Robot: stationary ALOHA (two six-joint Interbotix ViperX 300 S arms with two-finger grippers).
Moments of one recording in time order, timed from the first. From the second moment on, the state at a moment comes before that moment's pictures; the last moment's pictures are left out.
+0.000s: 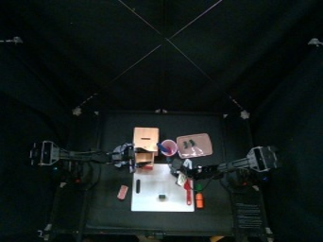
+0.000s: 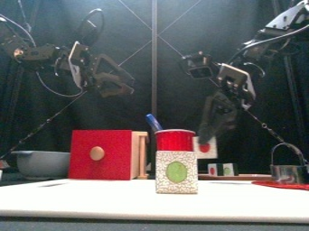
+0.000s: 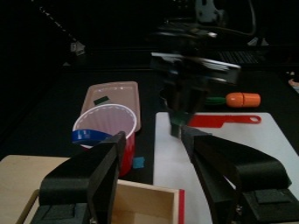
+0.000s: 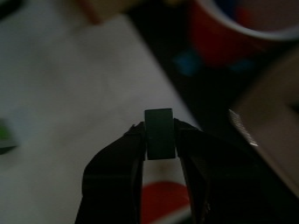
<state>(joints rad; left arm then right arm) 0.16 -0.25 1.01 0.08 -0.61 0.01 -0.02 -0.32 0.94 -0.88 0.60 1.42</state>
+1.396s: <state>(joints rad) 0.17 -0.26 1.01 0.08 -0.61 0.01 -0.47 -0.27 1.02 -0.97 0.42 1.41</state>
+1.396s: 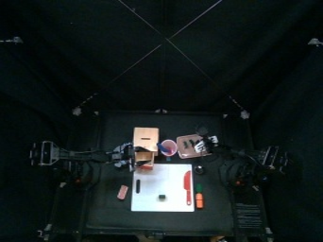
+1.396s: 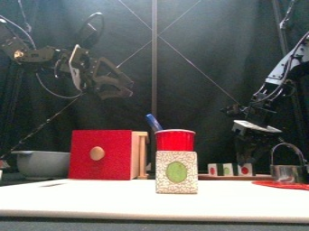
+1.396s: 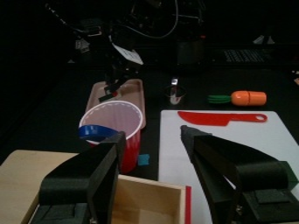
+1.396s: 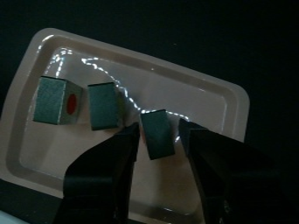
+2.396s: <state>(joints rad) 0.17 -0.24 0.98 0.08 -0.61 0.01 0.28 0.13 0.60 -1.09 0.07 1.41</state>
